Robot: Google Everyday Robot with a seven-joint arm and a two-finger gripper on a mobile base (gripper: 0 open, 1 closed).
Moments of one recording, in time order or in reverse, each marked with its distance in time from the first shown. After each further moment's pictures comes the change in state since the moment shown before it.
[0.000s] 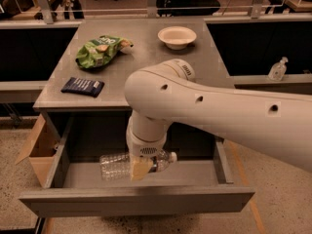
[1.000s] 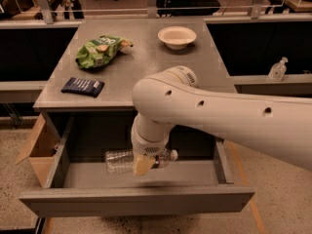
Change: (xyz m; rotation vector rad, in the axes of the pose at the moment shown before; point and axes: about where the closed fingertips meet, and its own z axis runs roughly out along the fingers) arm 0.013 -0.021 0.020 0.046 -0.014 0.013
